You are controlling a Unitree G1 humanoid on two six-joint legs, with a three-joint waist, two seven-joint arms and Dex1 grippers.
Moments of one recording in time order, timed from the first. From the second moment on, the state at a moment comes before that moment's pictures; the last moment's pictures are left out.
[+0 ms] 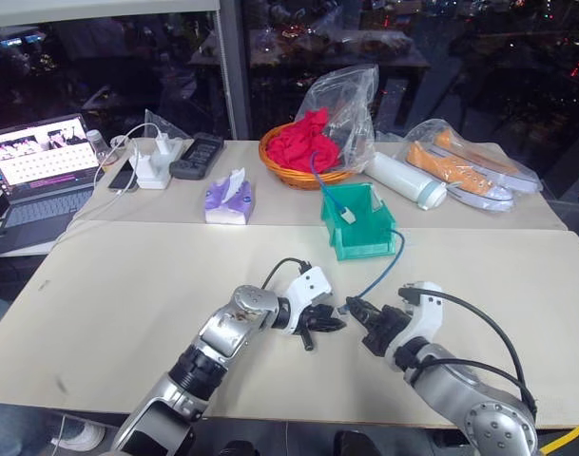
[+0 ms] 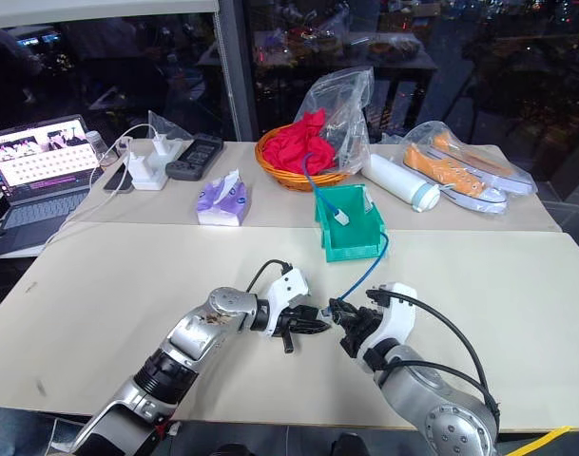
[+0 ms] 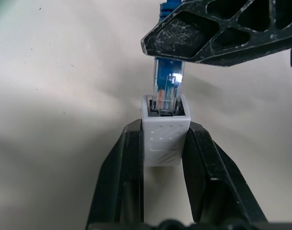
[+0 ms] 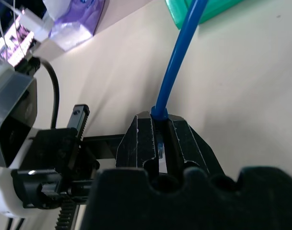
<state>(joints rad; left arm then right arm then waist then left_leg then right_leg) -0.56 0.24 -0.43 0.03 -0.12 0.66 -0.88 0.03 -0.35 0.00 -0.64 1.14 0.77 -0.34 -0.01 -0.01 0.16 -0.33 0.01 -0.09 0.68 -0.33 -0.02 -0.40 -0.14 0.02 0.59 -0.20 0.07</state>
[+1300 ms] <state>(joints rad) -0.52 0.32 -0.46 -0.13 -0.17 0.86 -0.86 0.03 -0.32 0.08 -0.59 1.00 0.86 -0.17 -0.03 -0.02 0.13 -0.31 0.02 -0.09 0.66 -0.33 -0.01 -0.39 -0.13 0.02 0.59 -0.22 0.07</state>
